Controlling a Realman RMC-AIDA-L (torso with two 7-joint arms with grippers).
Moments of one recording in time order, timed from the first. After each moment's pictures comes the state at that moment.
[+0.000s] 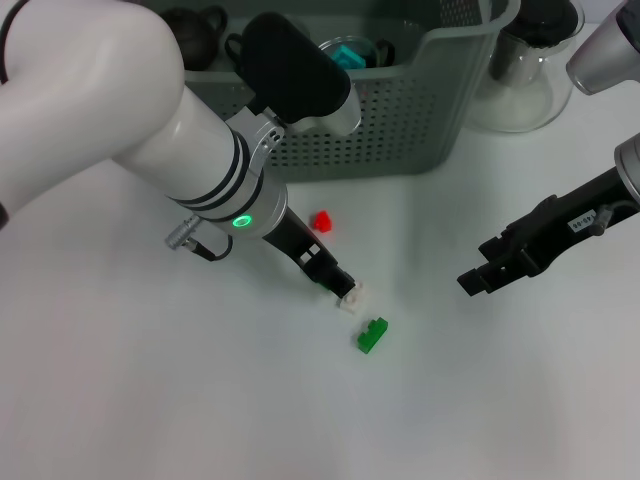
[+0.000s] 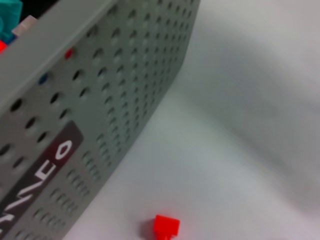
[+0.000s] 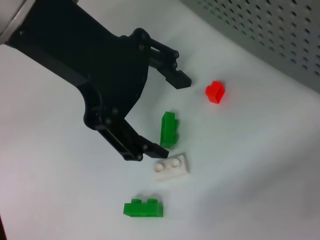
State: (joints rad) left arm -0.63 -2.18 1.72 1.17 2.61 1.20 -2.70; right arm 0.72 2.06 -1.08 -0.91 -2.46 -1.62 2.17
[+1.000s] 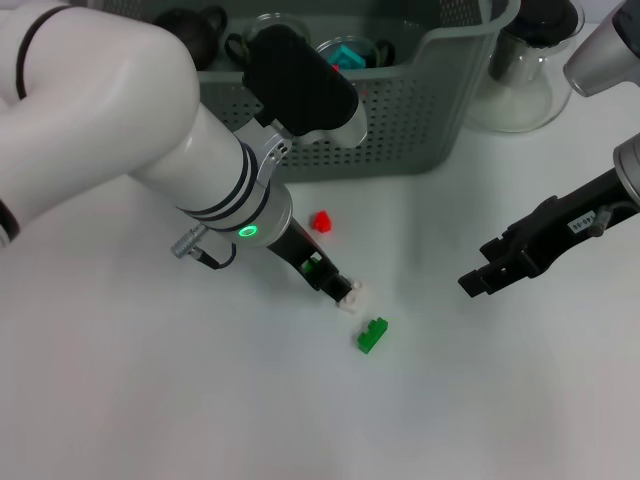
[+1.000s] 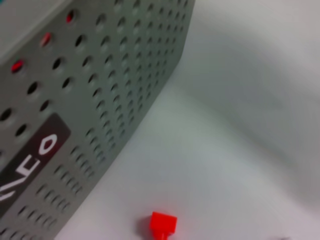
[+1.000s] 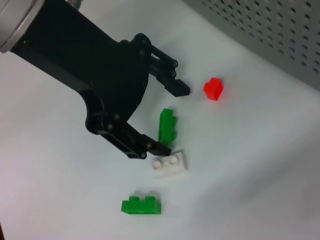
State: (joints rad) left arm -0.63 -2.18 1.76 1.15 2.63 1.18 -2.73; right arm 0.72 2.06 -1.08 -0.92 -2.47 -1.62 2.17
